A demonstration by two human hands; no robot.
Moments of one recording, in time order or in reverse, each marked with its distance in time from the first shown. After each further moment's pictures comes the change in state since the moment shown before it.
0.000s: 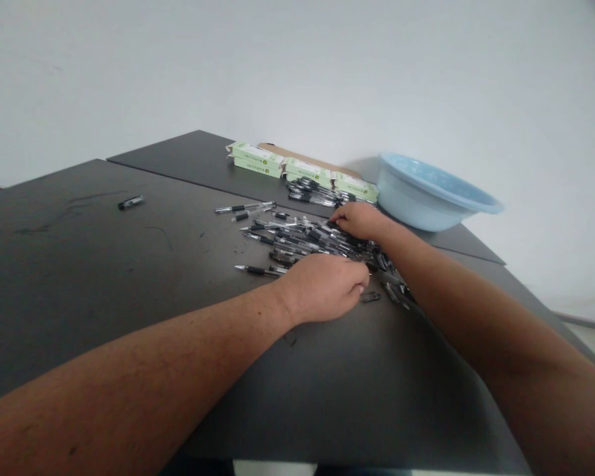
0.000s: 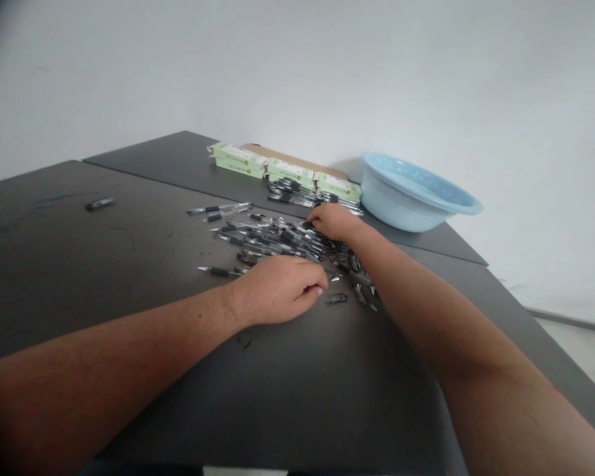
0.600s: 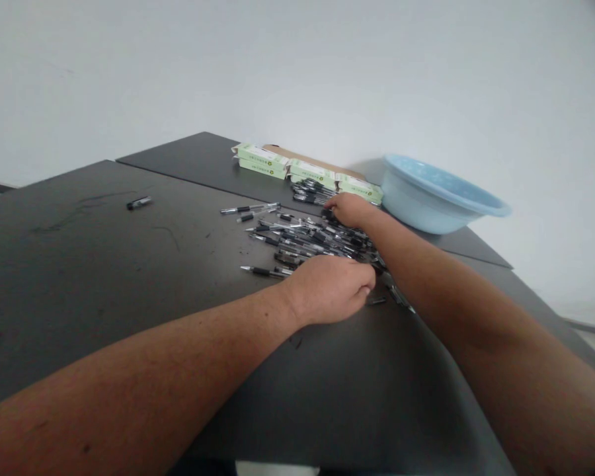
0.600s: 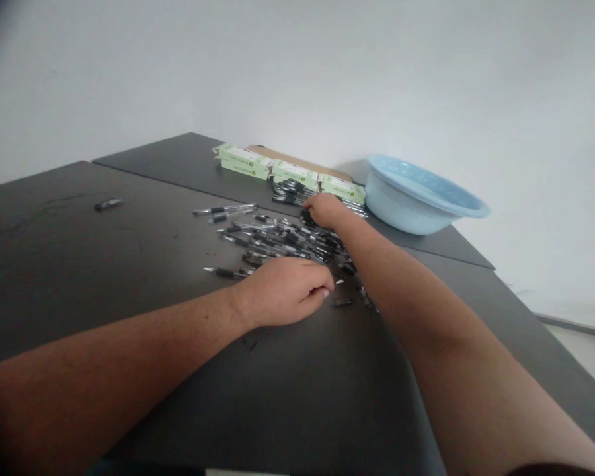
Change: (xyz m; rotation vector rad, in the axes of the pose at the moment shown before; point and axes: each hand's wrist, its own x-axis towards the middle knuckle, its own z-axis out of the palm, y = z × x) left_hand 0.000 0.000 0.001 -0.004 0.011 -0.004; right_hand 0.051 -0.006 0.004 -0.026 0.046 0.083
